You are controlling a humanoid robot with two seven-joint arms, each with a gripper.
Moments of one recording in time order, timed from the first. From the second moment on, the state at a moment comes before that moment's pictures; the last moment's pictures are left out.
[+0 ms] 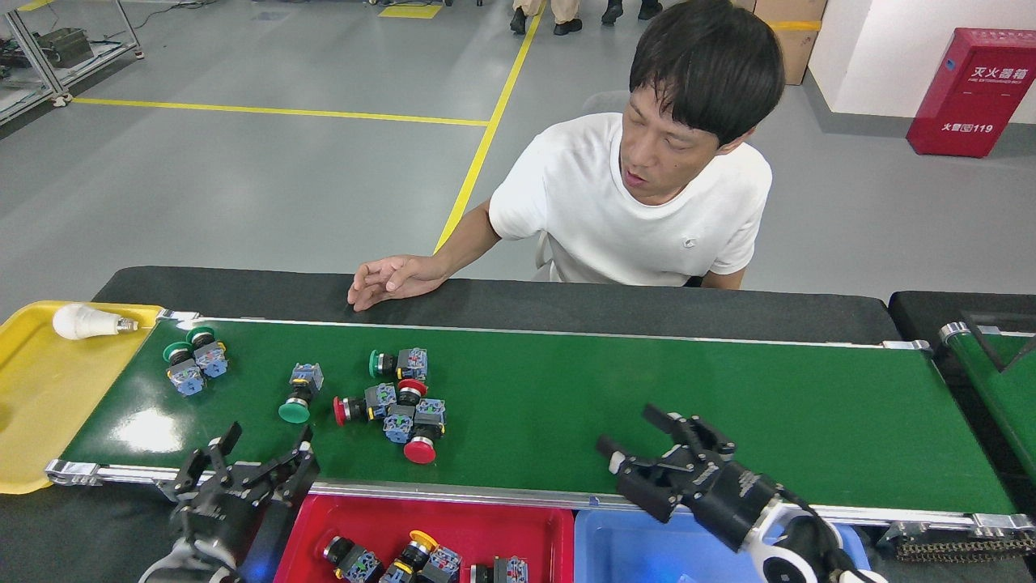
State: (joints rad) left arm -0.25 0.09 0.20 -1.17 -1.56 -0.30 -0.03; right arm -0.11 -0.08 -0.06 -1.52 0.95 -0.40 0.40
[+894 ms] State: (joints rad) left arm -0.43 0.22 0.11 -0.82 -1.50 -0.27 0.13; right arm 0.24 -0.19 -0.23 -1.67 0.99 -0.06 -0.08
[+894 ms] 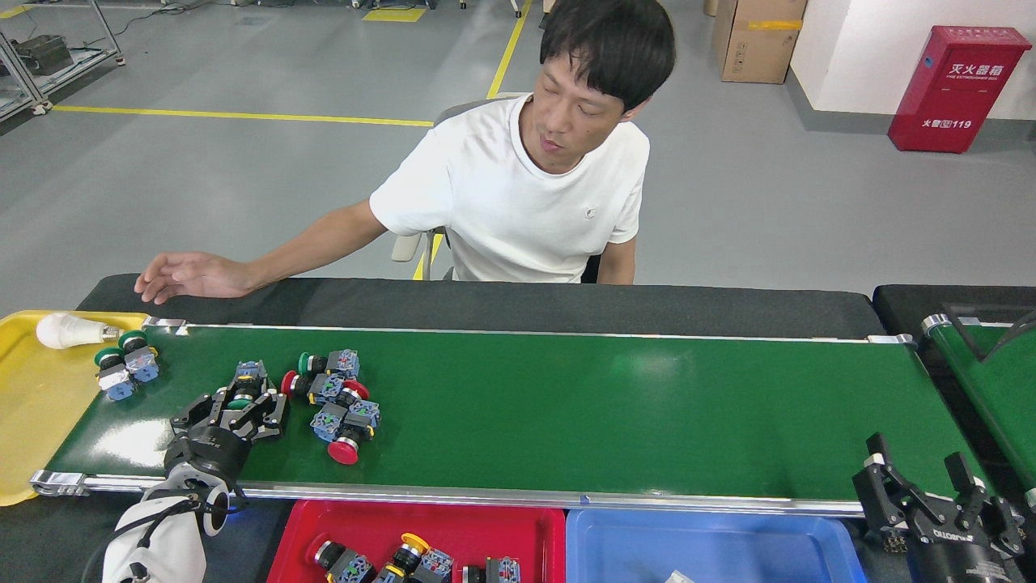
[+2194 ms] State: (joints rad) left arm 0.34 0.14 0.32 -1.68 -1.36 -0.40 0.07; right arm 0.47 -0.49 -0.15 -1.68 0.84 -0.07 -0.27
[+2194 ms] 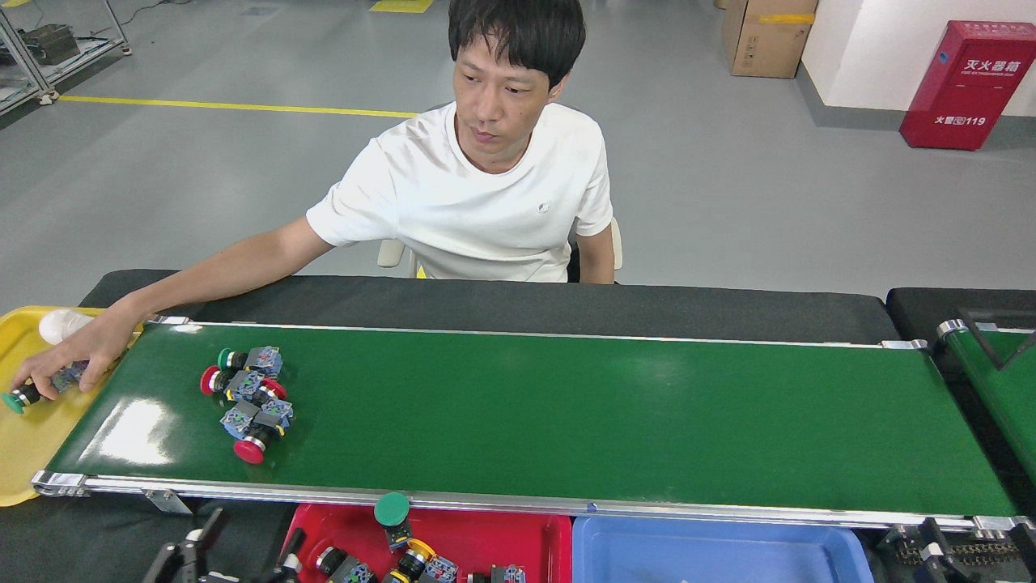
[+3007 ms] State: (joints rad) left arm -0.30 0.23 0.29 -0.92 -1.61 -0.31 0.13; right arm 0.47 -0.43 -0.24 -1.68 0.84 -0.17 -0.16
